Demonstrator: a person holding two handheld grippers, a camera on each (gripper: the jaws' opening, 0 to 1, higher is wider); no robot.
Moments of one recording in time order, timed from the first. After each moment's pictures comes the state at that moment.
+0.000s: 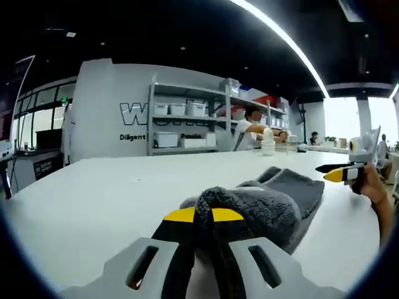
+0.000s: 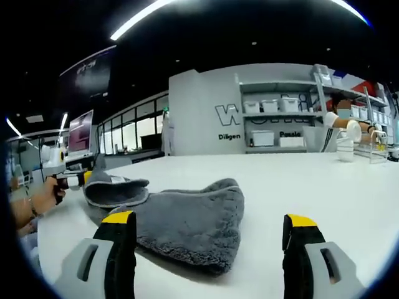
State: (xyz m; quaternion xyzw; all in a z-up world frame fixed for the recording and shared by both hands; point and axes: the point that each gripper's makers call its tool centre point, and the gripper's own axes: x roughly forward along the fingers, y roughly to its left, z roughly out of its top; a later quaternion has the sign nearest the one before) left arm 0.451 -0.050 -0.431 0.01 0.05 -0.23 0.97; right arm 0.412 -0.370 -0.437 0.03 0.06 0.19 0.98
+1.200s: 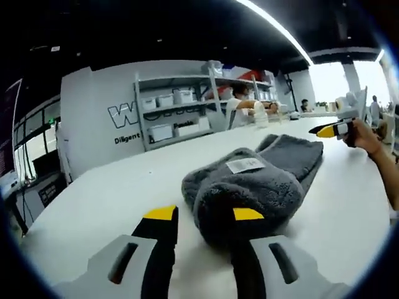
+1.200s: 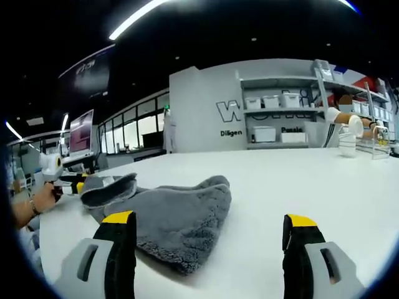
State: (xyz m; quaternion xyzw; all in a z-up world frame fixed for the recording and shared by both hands) left arm 0.424 -0.011 -0.442 0.14 0.05 -0.26 0.95; right arm 0.412 -0.368 -0.443 0.03 0.08 0.20 0.98
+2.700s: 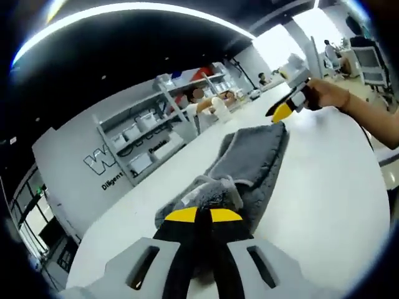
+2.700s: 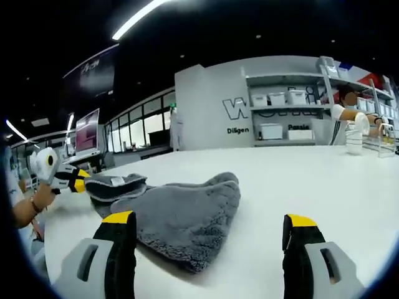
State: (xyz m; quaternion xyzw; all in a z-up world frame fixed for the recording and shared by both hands) left arm 0.392 -0.069 -0.421 0.28 -0.01 -0.32 0.90; right arm 0.409 -0.356 -0.448 0.04 0.09 0.22 0.97
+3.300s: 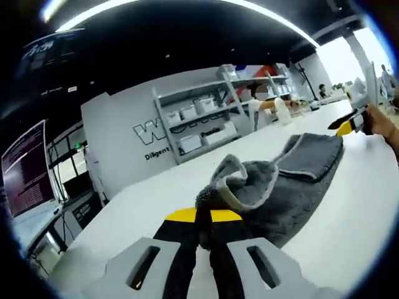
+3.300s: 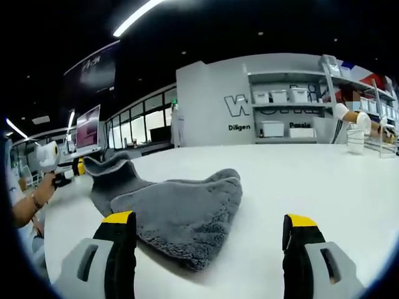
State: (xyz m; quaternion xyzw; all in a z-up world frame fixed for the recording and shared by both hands) left arm 0.418 0.040 -0.409 0.18 0.01 -0.15 0.97; right arm 0.410 -0.355 -0.451 0.03 0.10 0.23 0.97
